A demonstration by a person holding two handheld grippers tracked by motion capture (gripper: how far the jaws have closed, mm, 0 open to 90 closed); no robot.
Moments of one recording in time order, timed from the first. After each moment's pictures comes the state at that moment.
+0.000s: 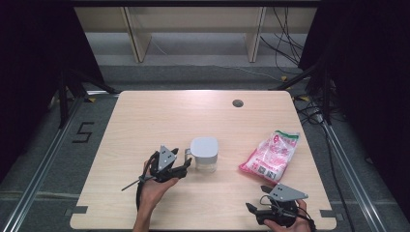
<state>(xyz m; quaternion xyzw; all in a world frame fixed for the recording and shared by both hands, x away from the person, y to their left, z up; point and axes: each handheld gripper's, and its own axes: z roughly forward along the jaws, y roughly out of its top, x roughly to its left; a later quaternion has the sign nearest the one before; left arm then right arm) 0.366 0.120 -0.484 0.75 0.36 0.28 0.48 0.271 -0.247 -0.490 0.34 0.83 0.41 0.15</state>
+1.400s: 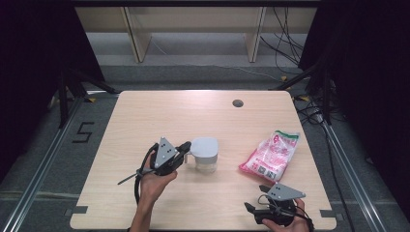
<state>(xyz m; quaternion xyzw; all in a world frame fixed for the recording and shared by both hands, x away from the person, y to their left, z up) 0.364 0.106 -0.436 0.74 0.30 0.29 0.53 0.270 -0.241 -0.491 0.36 0.83 0.40 0.15</state>
